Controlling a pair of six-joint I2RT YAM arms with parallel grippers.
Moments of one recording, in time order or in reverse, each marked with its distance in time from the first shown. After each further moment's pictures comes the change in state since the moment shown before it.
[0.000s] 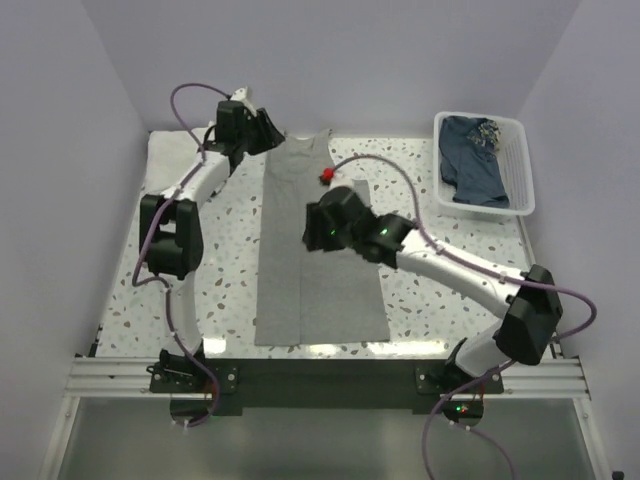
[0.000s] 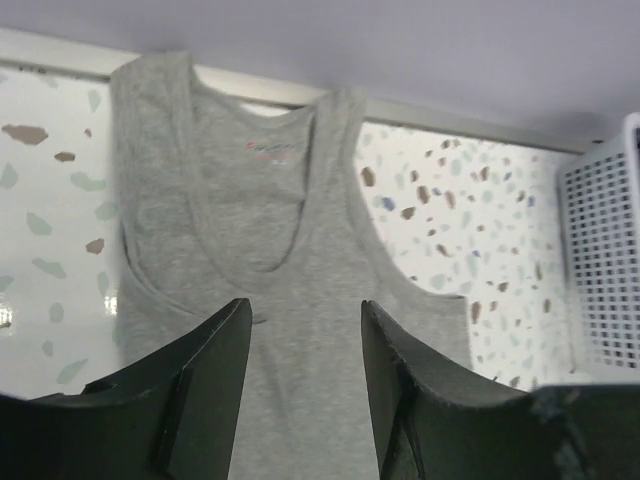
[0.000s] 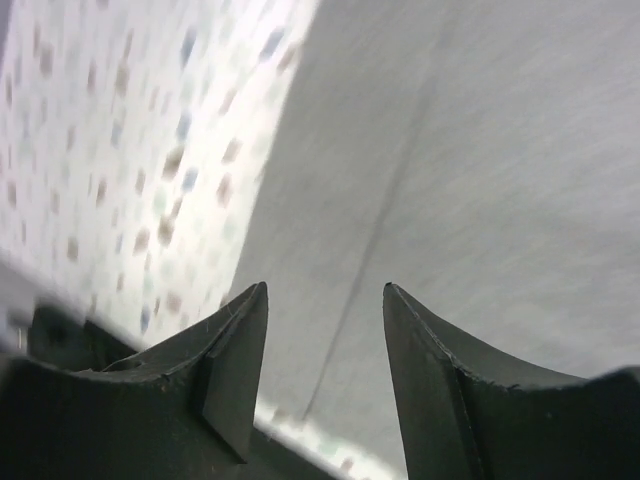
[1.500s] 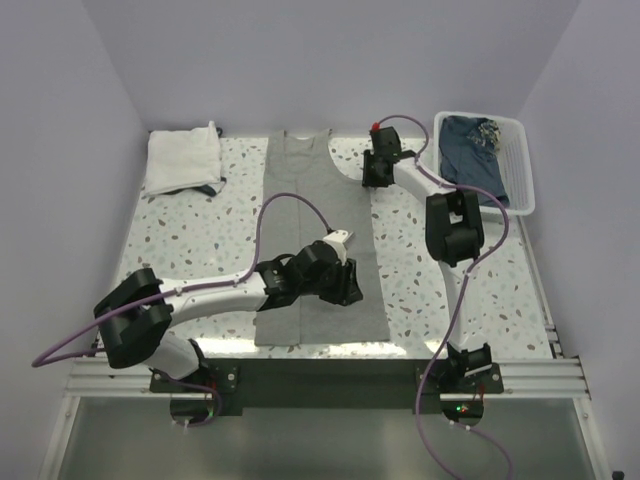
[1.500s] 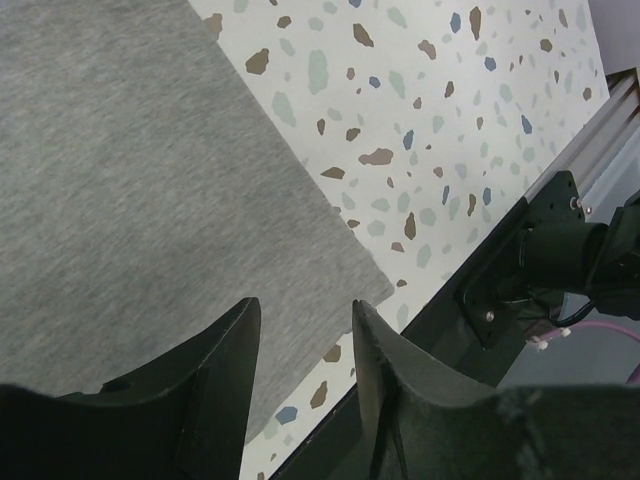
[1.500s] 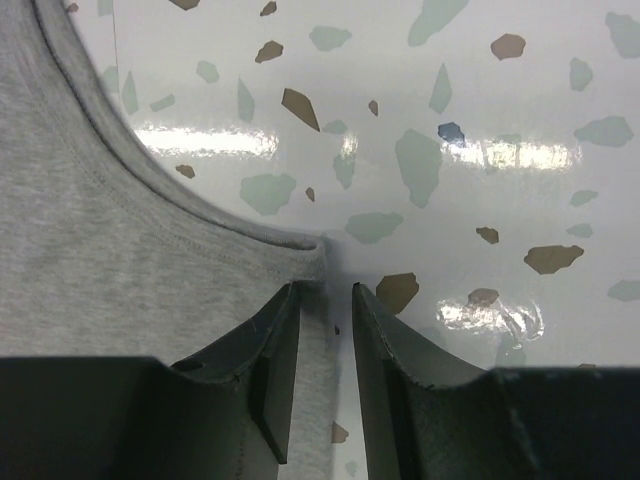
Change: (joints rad) left arm -0.870 -0.712 -0.957 0.087 -0.195 -0.194; right arm -0.719 0.818 0.636 0.047 -0.161 -0.356
